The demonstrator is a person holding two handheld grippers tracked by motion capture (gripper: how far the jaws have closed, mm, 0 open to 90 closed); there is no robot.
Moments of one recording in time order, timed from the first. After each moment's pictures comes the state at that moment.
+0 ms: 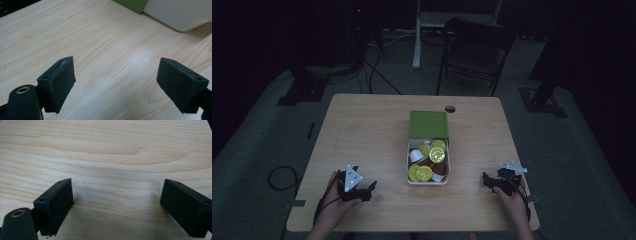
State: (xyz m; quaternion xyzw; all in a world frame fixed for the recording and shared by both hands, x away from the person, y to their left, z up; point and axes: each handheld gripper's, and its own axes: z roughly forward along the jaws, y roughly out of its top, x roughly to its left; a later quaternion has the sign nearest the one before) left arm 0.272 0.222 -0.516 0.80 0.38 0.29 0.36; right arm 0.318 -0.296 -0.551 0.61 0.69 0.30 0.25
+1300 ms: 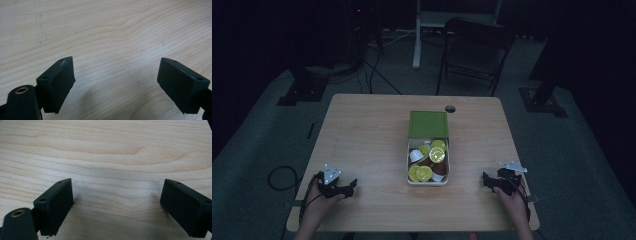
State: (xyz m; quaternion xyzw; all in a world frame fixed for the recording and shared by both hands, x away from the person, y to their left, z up) left arm 0.282 0.277 -0.535 0.76 0.50 0.26 0.32; right arm 0.318 -0.296 -0.551 0.61 0.69 0.30 0.25
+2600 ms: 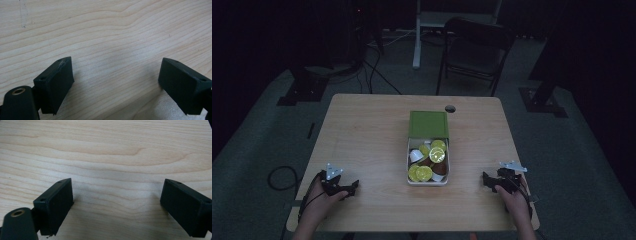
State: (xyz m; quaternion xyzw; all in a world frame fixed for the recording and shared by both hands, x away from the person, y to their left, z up) left arm 0.293 0.277 -0.545 0.77 0.52 0.22 0.31; right arm 0.320 -0.296 -0.550 0.60 0.70 0.30 0.25
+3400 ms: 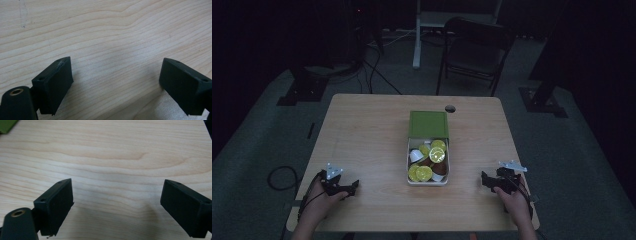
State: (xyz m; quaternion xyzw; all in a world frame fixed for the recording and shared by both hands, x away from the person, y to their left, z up) left arm 0.294 0.277 -0.545 0.77 0.52 0.22 0.31; right arm 0.314 -0.289 -0.538 0.60 0.69 0.31 0.25
